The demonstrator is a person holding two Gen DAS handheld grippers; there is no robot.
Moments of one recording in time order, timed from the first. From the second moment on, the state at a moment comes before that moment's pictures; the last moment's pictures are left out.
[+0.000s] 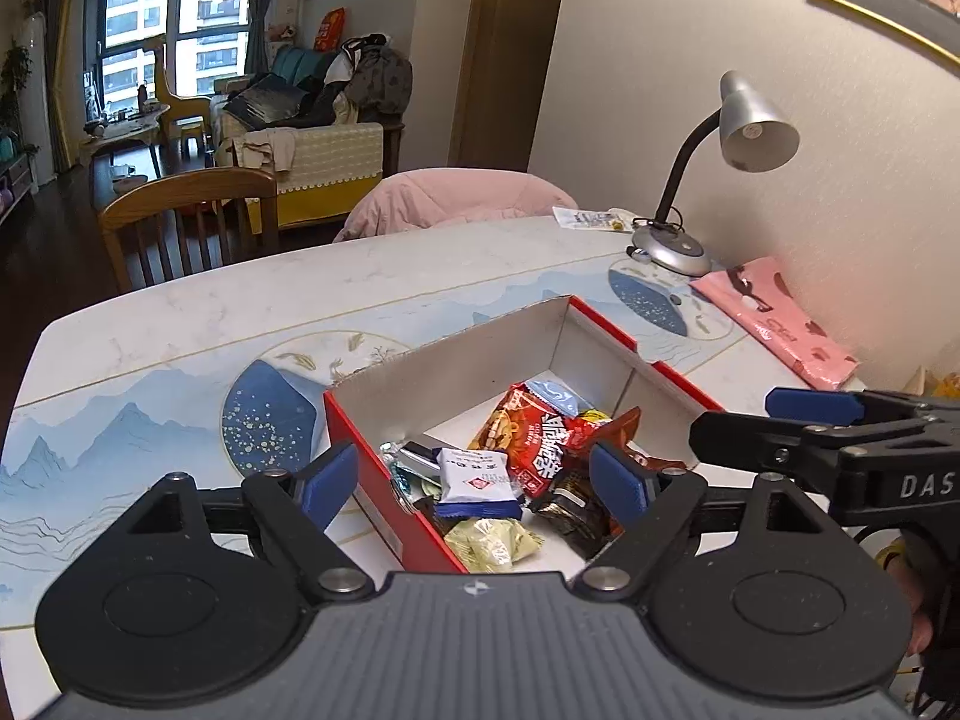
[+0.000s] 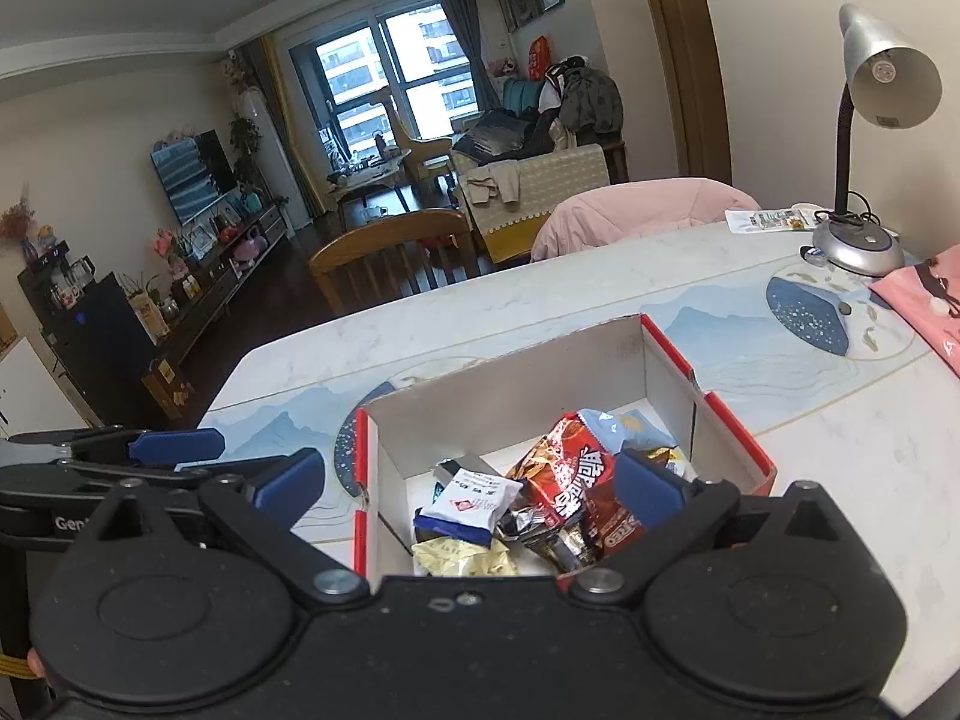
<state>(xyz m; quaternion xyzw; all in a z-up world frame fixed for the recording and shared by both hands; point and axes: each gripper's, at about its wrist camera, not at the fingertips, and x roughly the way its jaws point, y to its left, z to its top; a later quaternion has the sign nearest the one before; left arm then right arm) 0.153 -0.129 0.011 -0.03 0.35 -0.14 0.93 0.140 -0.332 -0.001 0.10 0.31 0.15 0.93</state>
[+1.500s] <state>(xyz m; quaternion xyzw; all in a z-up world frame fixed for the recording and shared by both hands) 0.138 -0.126 0.010 -0.04 0.35 -0.12 0.93 0.108 -0.319 -0.005 0.08 0.28 0.09 0.95</state>
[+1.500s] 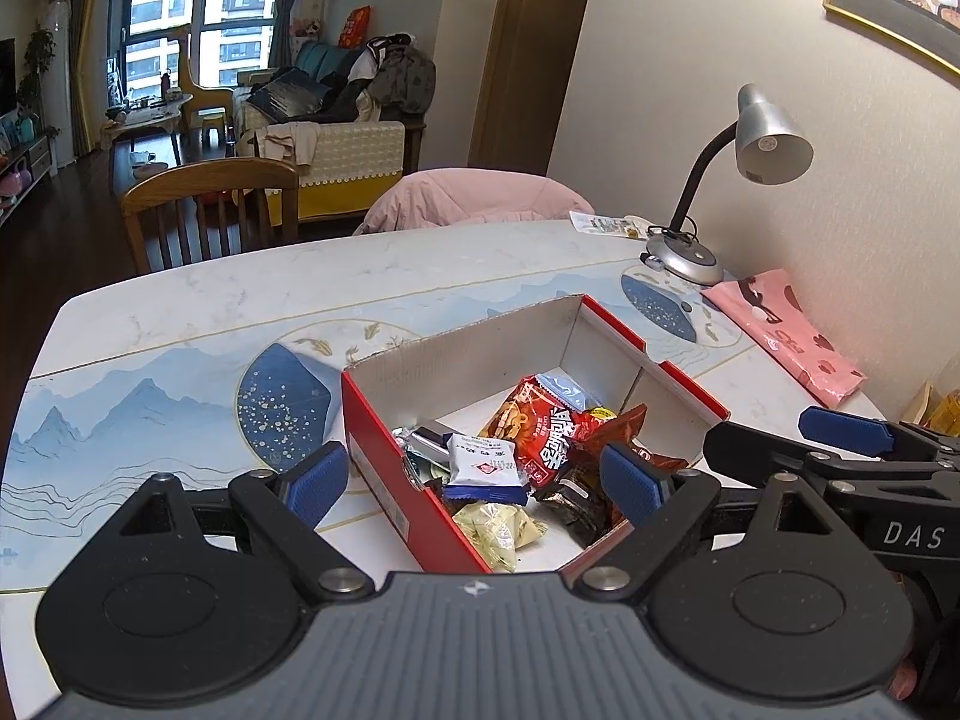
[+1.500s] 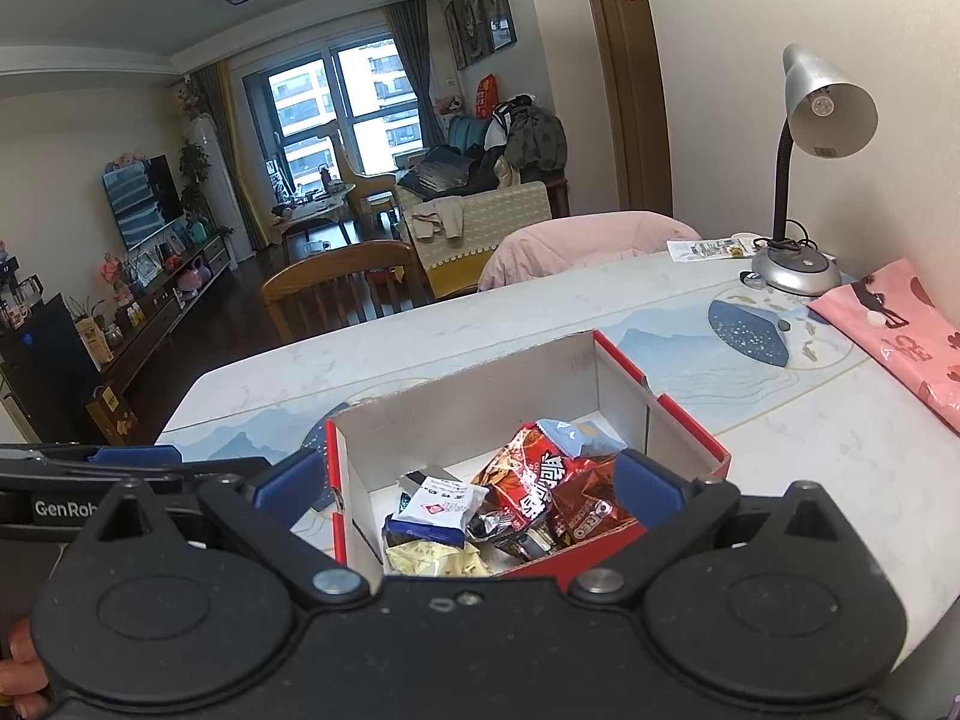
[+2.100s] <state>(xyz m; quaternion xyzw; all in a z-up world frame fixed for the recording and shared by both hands) 0.141 -0.128 0.009 -0.05 0.36 -0.13 0.92 0.109 -0.317 -0.005 0.08 0.28 0.09 0.95</state>
